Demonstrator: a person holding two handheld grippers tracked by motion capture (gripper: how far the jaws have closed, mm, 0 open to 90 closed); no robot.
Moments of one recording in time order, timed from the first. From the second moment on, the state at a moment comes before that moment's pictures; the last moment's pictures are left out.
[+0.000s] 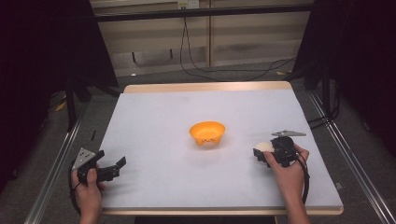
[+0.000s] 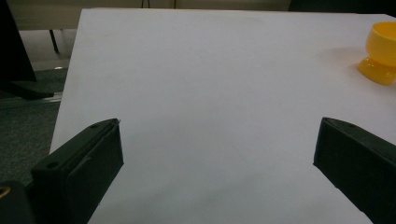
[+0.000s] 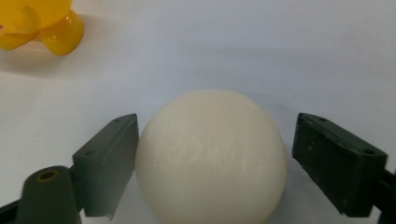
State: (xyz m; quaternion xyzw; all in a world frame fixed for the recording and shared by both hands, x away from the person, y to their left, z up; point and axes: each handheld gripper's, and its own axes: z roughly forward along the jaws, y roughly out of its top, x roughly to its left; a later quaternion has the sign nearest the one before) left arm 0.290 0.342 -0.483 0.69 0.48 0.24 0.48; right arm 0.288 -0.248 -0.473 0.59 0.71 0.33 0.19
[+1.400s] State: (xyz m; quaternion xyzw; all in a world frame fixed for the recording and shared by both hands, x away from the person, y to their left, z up) left arm 0.291 0.342 -0.483 0.70 0.48 0.24 0.48; right arm 0.297 -0.235 -0.451 0.58 0.71 0.35 0.19
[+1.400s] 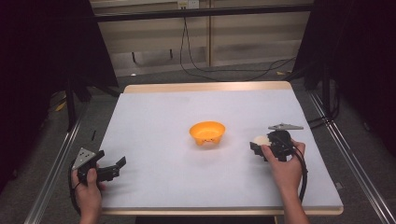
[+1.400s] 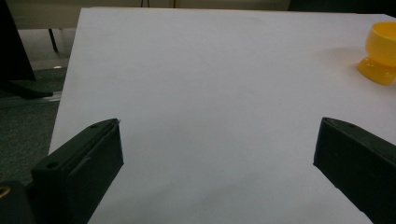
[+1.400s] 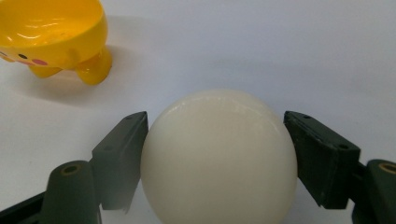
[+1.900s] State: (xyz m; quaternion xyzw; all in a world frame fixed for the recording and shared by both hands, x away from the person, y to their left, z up) left arm 0.291 0.343 -0.483 0.70 0.48 0.24 0.48; right arm 0.307 -0.224 -0.444 0.57 0.72 0.36 0.19
